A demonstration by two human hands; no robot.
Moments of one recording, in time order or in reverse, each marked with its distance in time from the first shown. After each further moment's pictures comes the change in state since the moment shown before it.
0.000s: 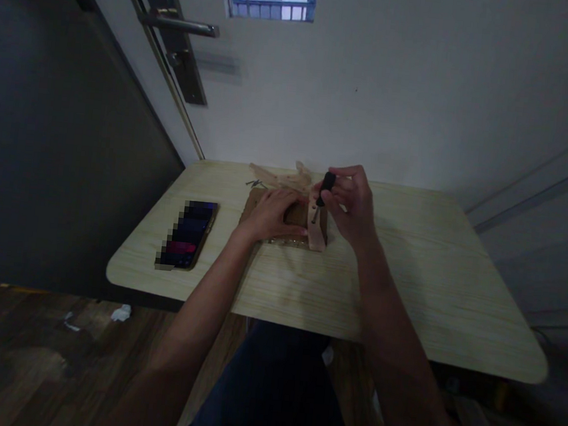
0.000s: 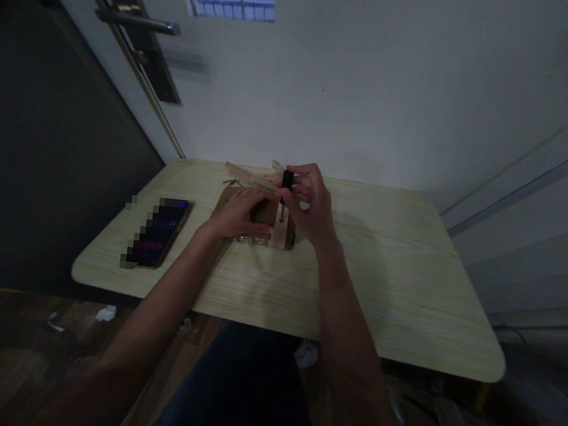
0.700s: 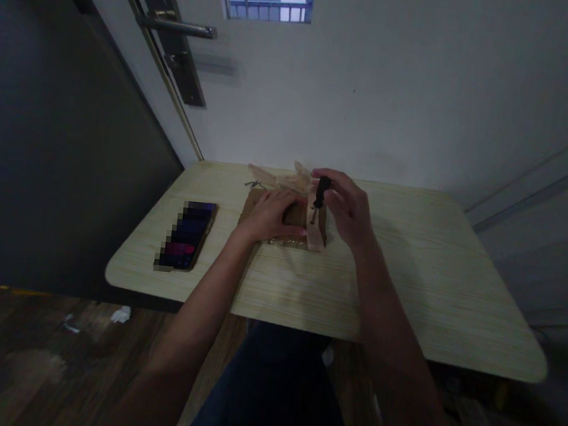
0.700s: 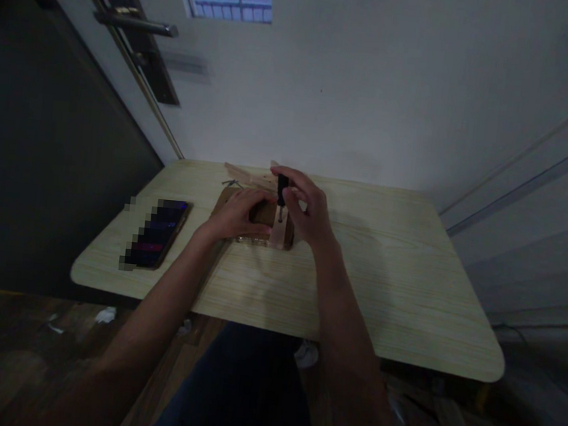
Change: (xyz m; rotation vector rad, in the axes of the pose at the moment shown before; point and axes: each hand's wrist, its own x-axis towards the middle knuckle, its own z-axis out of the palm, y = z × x) left_hand 0.000 0.000 0.000 0.009 0.004 0.019; right_hand 0.001 -0.013 -0.004 -0.063 -0.102 -0.070
